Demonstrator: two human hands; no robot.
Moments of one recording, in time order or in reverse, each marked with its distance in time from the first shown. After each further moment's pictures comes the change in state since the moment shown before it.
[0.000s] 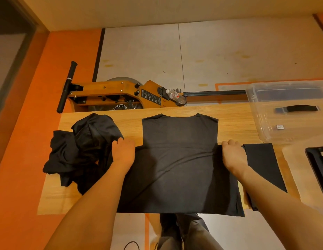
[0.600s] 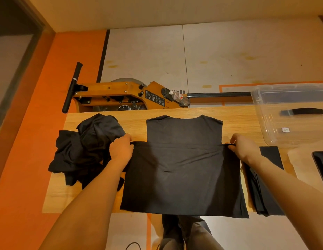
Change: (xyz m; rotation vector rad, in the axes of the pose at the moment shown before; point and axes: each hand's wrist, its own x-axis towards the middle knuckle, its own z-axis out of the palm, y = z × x) left_hand 0.010 -0.025 -0.002 -0.458 0.087 -0.142; right_hand 0.031 0.029 -0.025 0.369 -0.048 0.043
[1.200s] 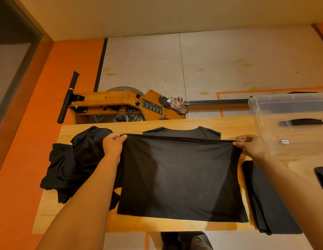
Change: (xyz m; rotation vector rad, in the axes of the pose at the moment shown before) left_hand 0.043 0.019 -0.030 -1.107 0.121 -0.444; right_hand 0.041 0.021 -0.021 0.945 0.087 0.279
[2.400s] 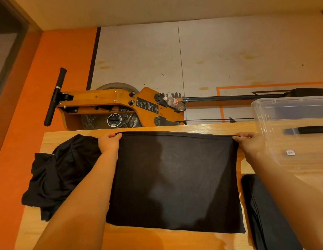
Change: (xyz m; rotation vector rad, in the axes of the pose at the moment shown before) left_hand 0.050 0.012 0.055 0.132 0.157 -0.145; right_hand 0.056 -0.017 0.017 0.097 0.222 0.061
